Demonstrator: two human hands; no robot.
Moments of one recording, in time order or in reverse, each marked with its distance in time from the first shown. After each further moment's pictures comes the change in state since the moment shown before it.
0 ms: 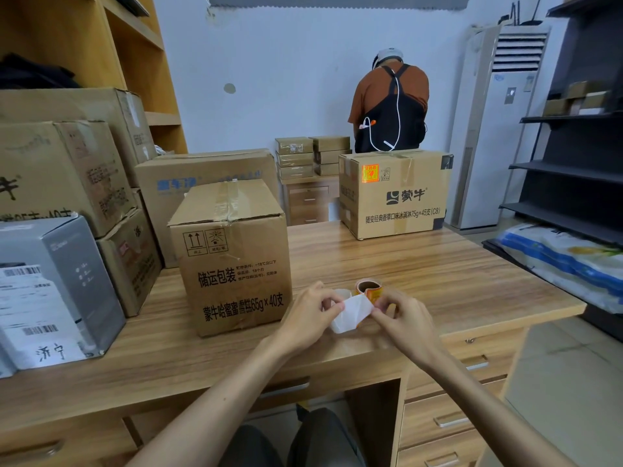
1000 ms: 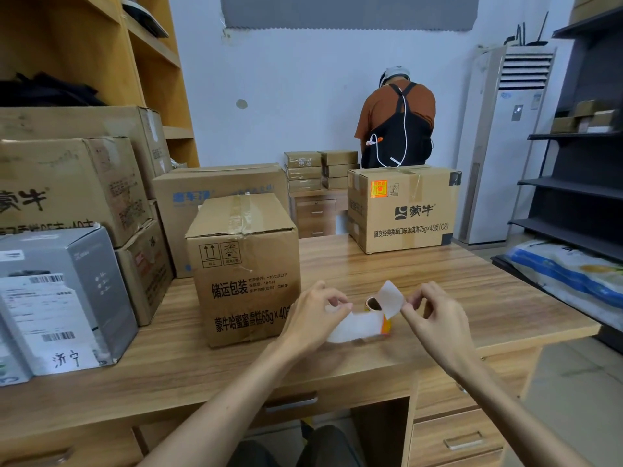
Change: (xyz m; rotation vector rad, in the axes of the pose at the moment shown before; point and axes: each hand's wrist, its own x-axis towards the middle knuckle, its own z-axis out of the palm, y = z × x) left_hand 0.001 0.017 -0.021 0.033 0.080 -0.053; right_hand 0.004 -0.013 -0.037 0.039 0.215 -0.129
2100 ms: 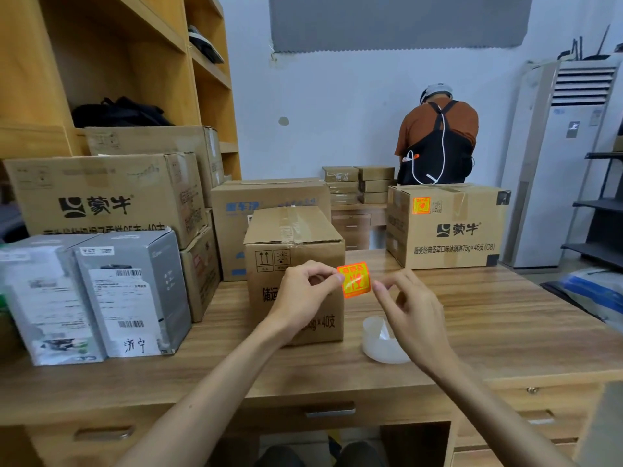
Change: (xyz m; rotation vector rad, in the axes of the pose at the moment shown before) left_hand -0.019 0.007 -0.103 -0.423 0.225 -0.056; right_hand 0.009 -0.101 0.047 0.143 0.023 -0.265
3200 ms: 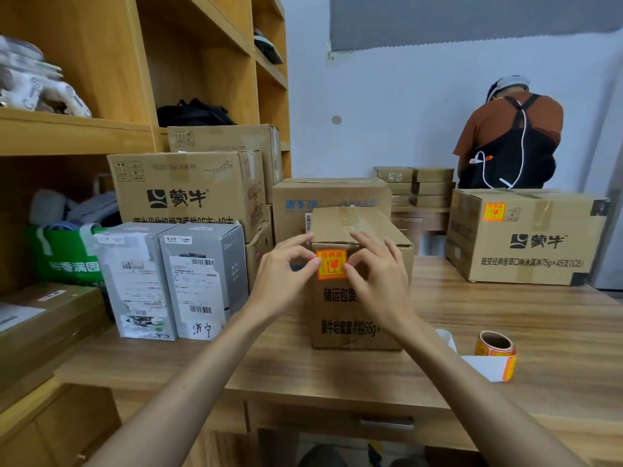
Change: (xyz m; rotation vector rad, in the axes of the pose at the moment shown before) left_hand 0.000 -0.016 -0.126 0.455 0.228 0.155; right_hand 0.054 -0.062 0.120 0.082 -0.127 -0.249
